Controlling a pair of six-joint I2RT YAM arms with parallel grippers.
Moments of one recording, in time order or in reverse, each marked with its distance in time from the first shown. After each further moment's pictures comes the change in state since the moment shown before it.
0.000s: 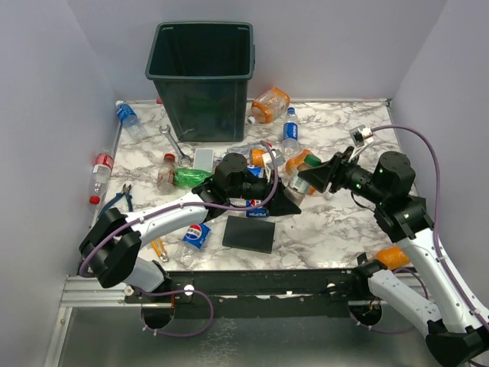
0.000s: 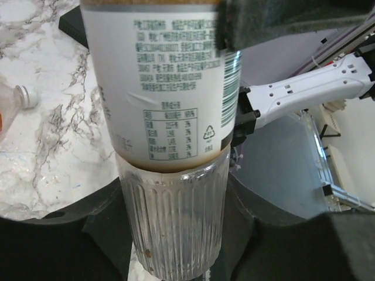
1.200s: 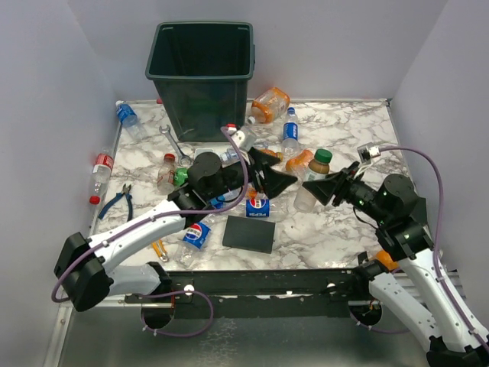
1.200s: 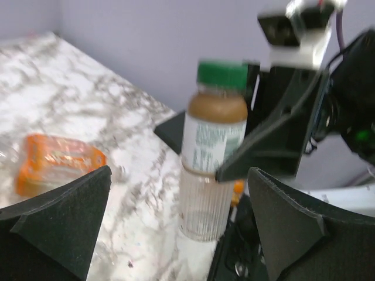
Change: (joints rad) left arm 0.004 -0.198 -0.007 0.016 -0.404 0.004; right arm 0.003 -0.165 -0.198 0.129 0.052 0.054
